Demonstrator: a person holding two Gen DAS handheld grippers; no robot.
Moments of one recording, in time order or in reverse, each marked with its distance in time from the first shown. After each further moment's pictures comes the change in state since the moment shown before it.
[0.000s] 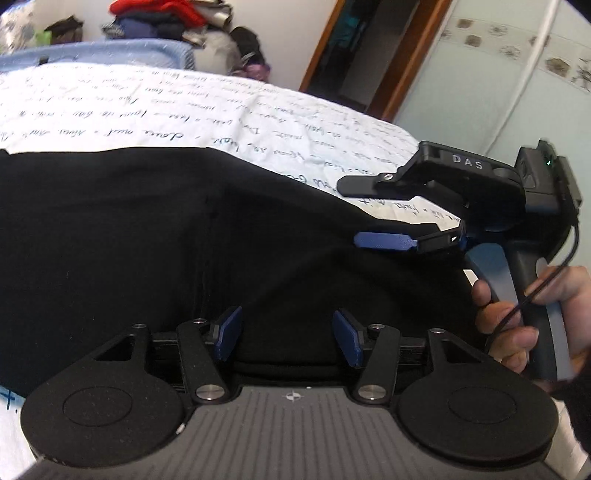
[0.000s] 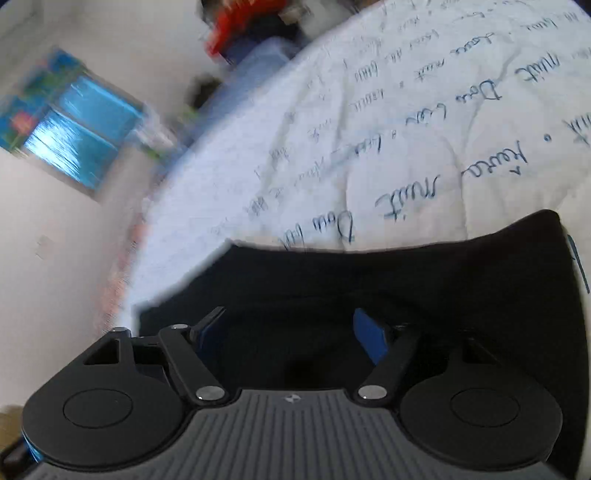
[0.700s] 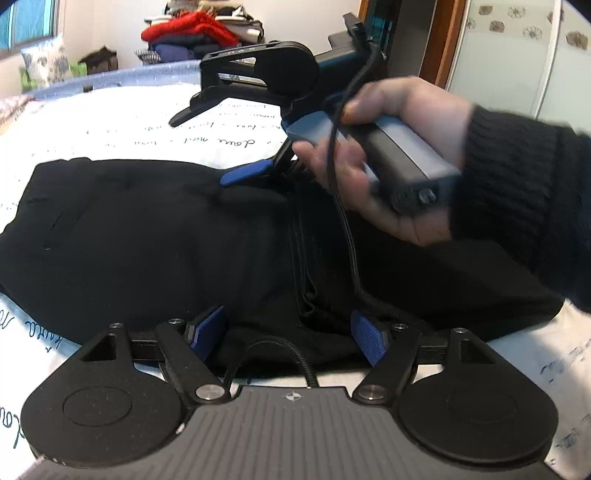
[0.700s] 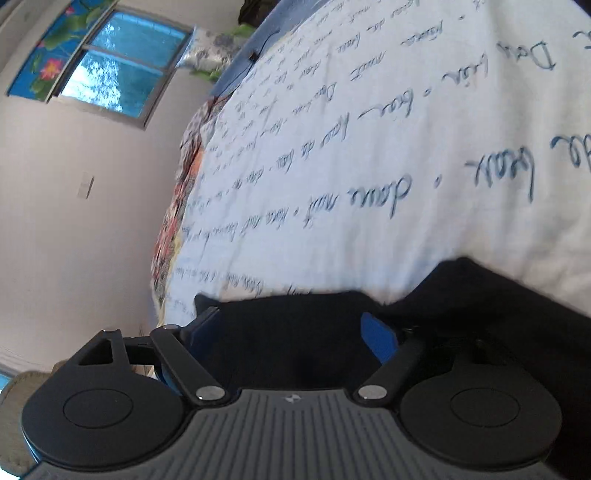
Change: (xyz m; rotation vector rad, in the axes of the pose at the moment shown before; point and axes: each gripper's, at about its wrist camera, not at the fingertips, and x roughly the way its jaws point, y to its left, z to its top) left arm -0.022 0.025 -0.025 0.059 -0.030 0.221; right arm 0.198 0.107 0.033 -0.019 0.325 0.151
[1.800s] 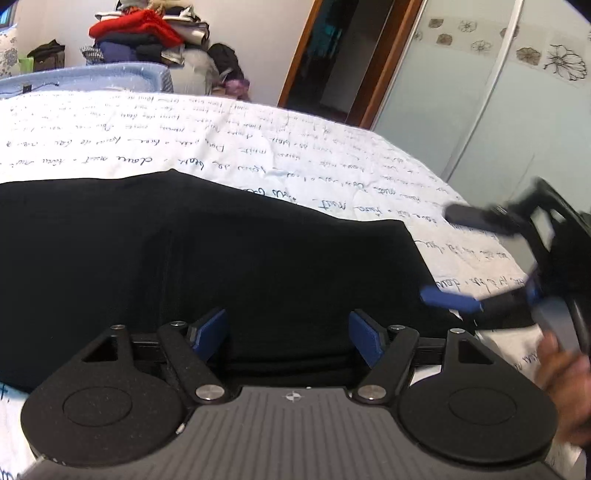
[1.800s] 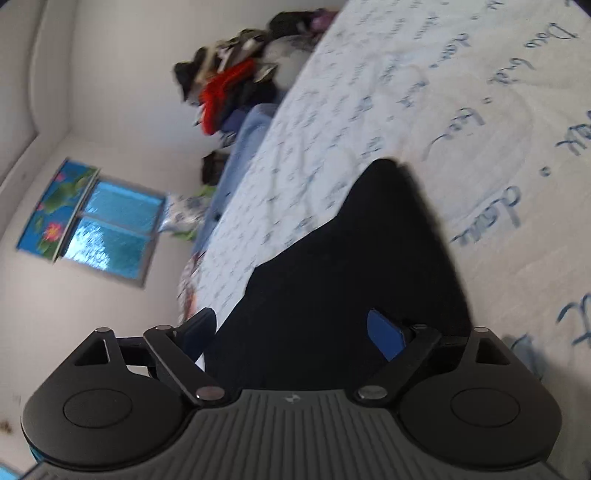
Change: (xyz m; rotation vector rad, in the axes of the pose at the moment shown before) left arm -0.002 -0.046 0.023 -0.019 0.011 -0.231; right arm -0.274 -0.082 -0.193 0.226 -0.480 0.008
